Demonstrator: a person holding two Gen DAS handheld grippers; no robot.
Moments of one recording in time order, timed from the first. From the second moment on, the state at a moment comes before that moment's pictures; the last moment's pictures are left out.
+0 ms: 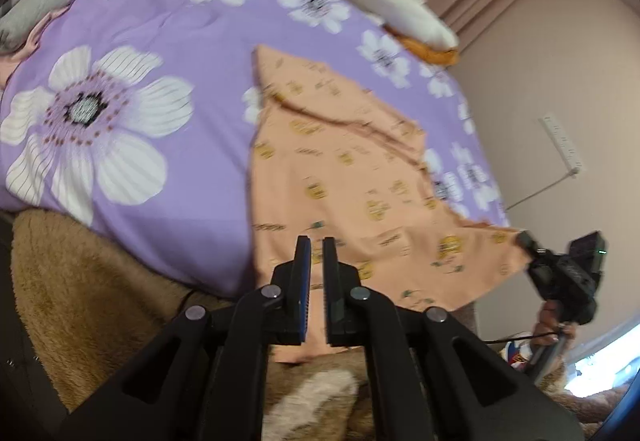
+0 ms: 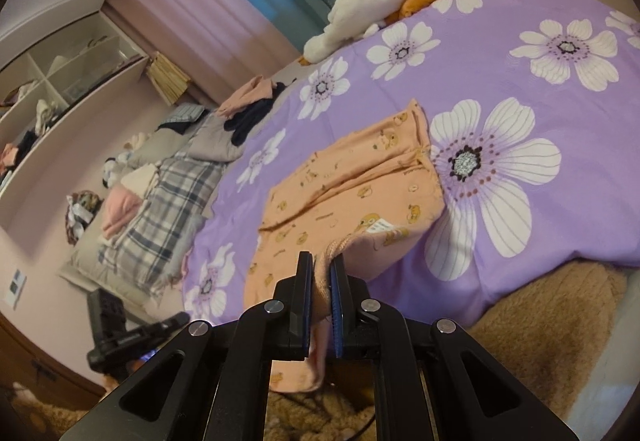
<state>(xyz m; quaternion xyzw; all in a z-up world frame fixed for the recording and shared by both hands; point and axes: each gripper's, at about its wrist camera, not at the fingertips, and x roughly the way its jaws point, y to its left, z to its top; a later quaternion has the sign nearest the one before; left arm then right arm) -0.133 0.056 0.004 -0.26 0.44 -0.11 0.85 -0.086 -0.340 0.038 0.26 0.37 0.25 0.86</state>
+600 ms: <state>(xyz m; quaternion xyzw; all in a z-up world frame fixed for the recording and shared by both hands) -0.077 0.021 -0.115 -0.24 0.59 -0.17 0.75 -0.081 -0.334 0.056 0.27 0.34 0.27 0.86</state>
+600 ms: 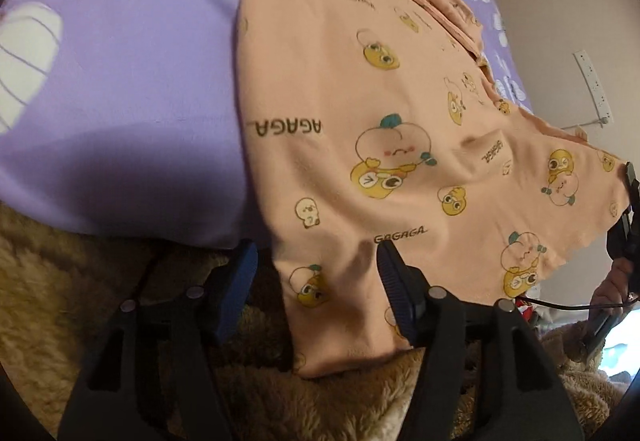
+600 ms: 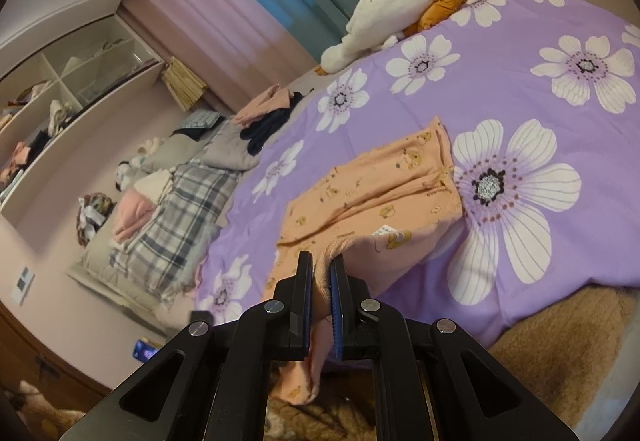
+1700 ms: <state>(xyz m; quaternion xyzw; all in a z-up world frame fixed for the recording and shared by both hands) 0.009 0.082 0.034 -0.35 0.36 -0.17 0.84 0.038 -0.335 0.051 0.26 0.34 0.19 0.88</state>
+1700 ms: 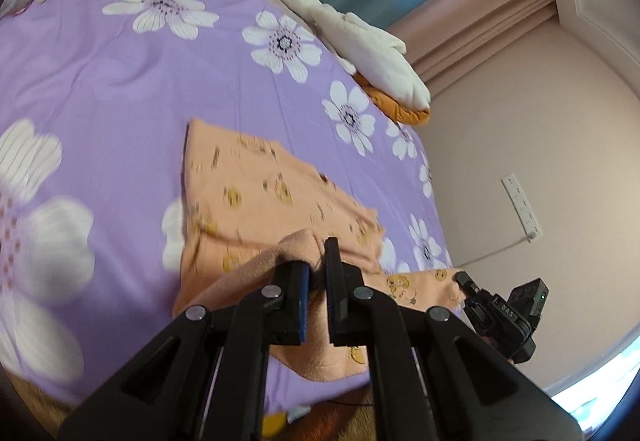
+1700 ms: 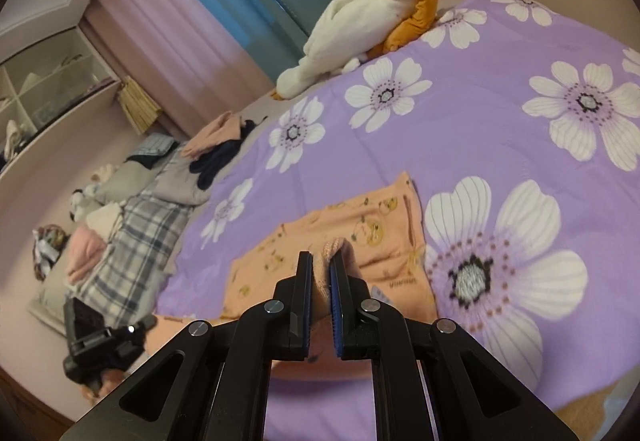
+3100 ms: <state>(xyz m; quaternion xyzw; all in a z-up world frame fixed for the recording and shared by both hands) 0.092 0.079 -0.011 -0.27 0.44 -0.05 0.86 0.162 -0.306 -0.014 0.13 0.43 0.10 0.89</state>
